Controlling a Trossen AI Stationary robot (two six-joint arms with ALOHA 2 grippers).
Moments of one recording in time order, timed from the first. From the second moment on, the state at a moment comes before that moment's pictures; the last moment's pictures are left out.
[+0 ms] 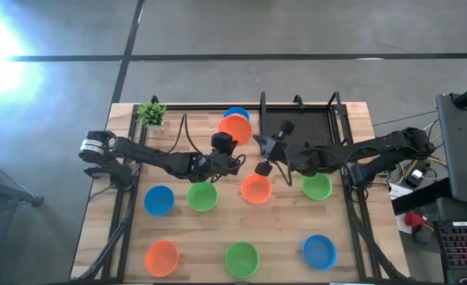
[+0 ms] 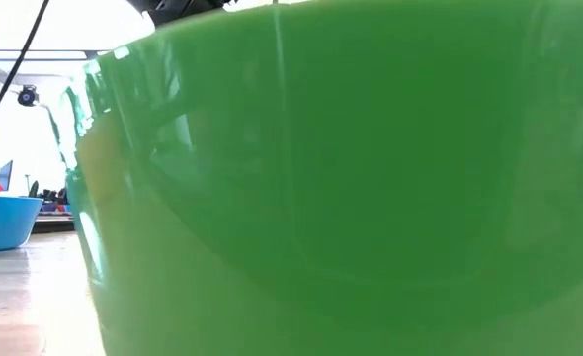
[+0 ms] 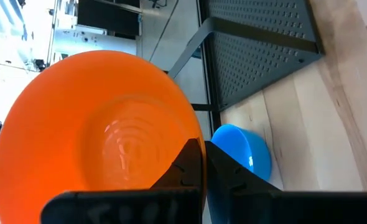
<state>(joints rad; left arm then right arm) -0.08 1.62 1.05 0.10 -0.89 0.92 0.13 1.37 1.01 0.06 0.78 -0.24</state>
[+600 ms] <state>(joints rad) -0.08 1.62 1.05 0.10 -0.90 0.93 0.12 1.41 1.01 0.07 0.79 -0.21</state>
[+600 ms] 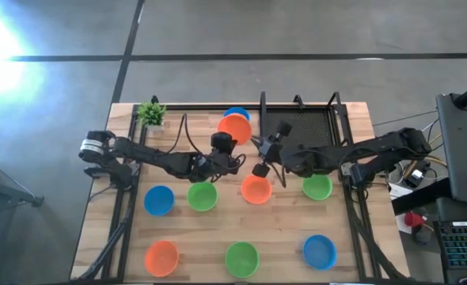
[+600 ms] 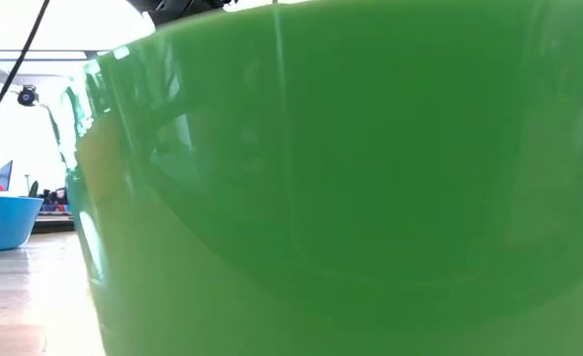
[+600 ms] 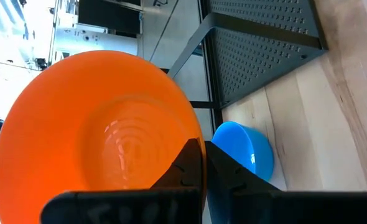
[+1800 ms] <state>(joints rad) -0.12 1.62 1.06 0.09 -0.93 0.95 -0.02 1.42 1.01 0.04 0.67 0.05</state>
